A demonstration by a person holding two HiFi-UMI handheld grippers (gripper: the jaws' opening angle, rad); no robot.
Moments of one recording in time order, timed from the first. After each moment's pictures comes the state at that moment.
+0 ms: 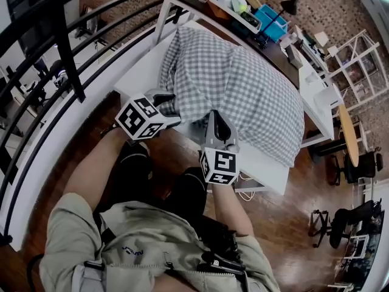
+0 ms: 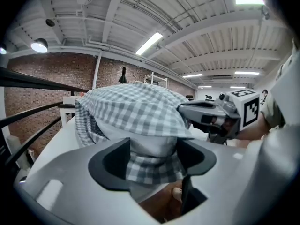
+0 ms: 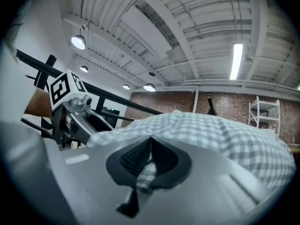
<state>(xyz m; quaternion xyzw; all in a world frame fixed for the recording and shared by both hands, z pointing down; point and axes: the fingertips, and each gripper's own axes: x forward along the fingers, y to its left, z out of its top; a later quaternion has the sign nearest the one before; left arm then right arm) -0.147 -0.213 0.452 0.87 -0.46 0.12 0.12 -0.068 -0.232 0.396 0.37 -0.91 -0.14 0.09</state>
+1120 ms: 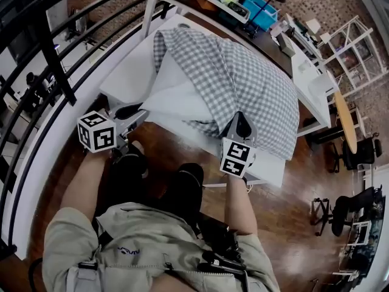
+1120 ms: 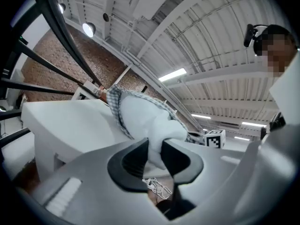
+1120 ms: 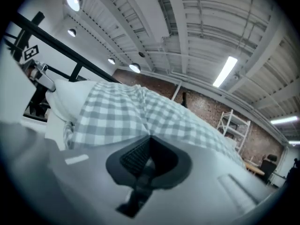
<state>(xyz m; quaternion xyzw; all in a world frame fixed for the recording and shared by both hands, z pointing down) -0.198 -0.166 0.458 0.84 -0.48 -0.14 0.22 0.048 -0.305 0.404 0.51 -0.82 -0.18 0.20</state>
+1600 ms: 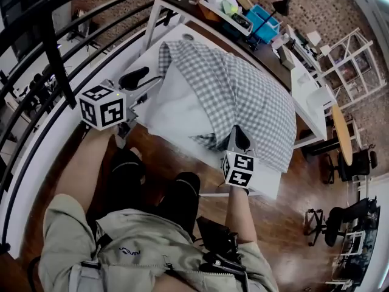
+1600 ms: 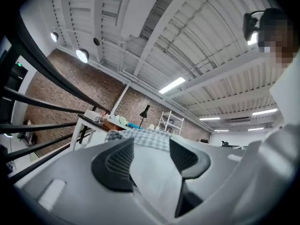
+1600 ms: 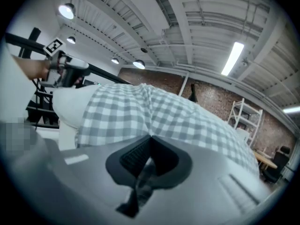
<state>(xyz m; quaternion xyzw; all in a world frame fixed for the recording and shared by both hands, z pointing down) -0.252 -0.221 0.348 0.81 -0.55 -0.15 0.12 0.040 -0.301 0.407 0.46 -0.85 -0.12 0.23</state>
